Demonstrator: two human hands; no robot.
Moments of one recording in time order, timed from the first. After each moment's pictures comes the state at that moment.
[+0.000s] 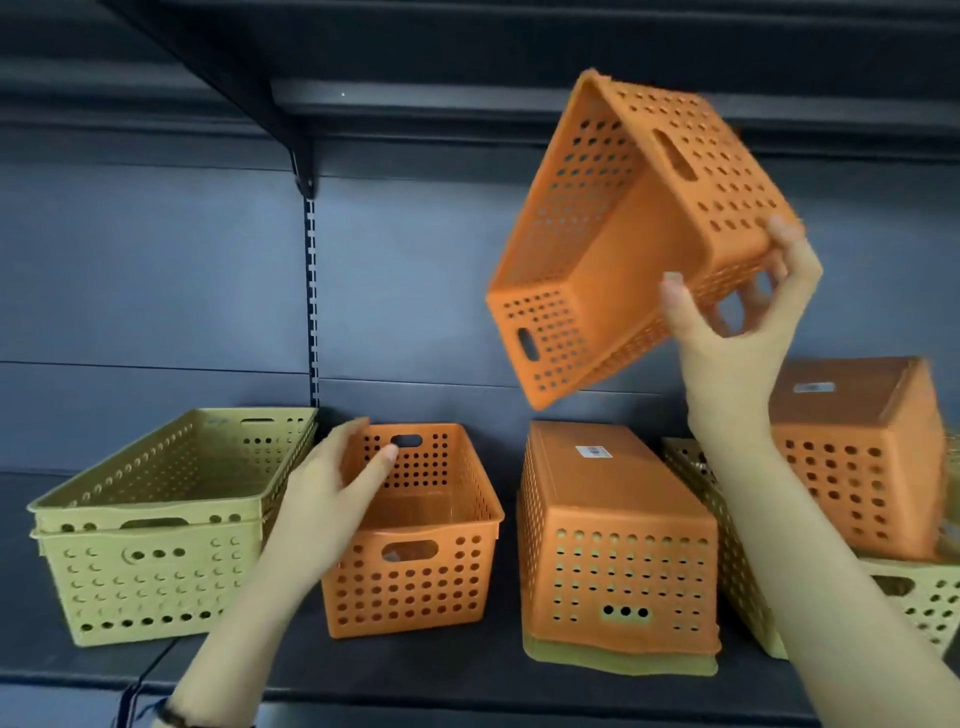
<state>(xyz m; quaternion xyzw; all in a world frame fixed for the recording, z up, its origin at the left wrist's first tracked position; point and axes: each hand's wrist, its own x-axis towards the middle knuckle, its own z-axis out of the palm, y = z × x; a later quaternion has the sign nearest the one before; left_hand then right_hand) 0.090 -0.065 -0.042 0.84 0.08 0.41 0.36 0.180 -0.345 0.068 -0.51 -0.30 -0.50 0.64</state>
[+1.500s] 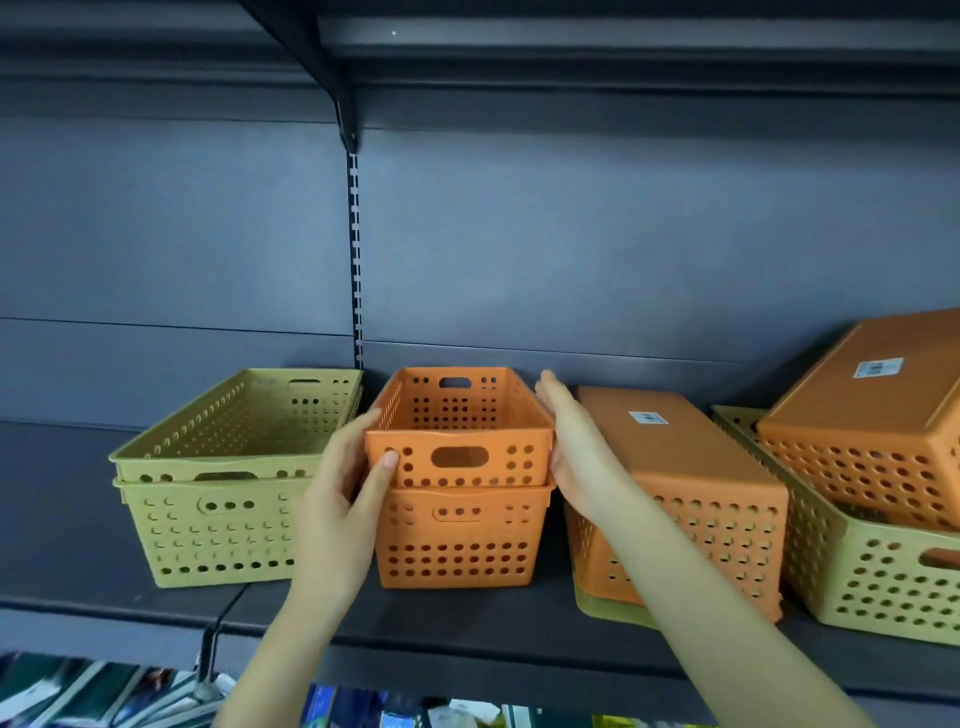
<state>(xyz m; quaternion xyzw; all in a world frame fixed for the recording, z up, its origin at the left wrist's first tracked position) 0.063 -0.046 -0.090 0.72 0.00 0.47 0.51 0.171 -0.217 -0.021 -0.65 -0.17 0.12 0.73</state>
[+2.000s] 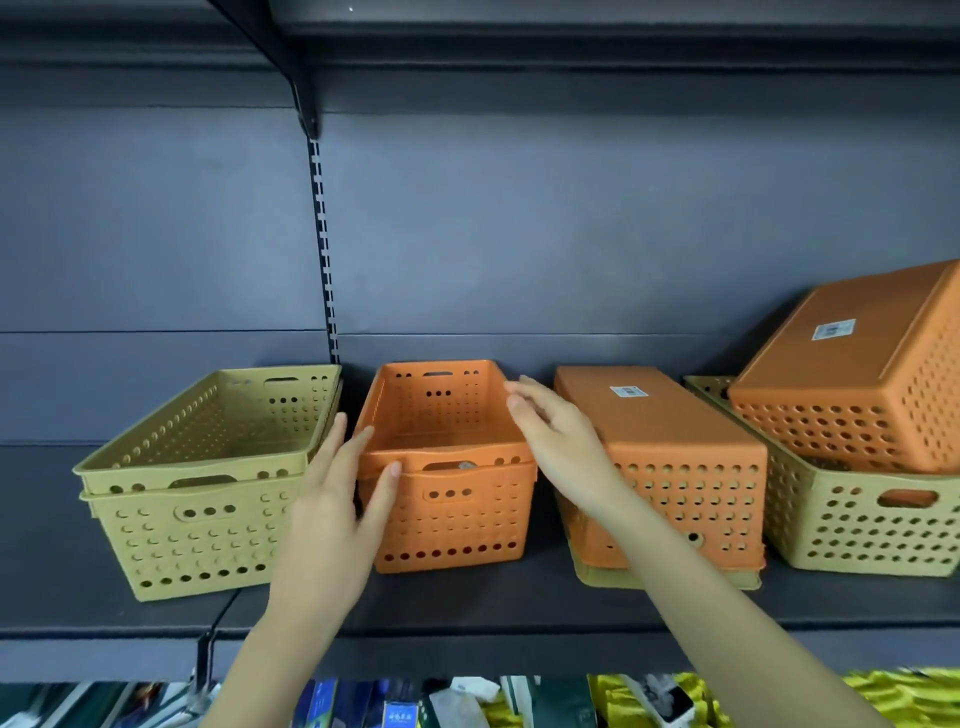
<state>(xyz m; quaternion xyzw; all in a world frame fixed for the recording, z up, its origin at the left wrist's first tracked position) 0.047 -0.045 -0.091 0.86 0.06 0.42 0.28 0.148 -0.231 -0.039 -0.80 -0.27 -0.11 0.53</state>
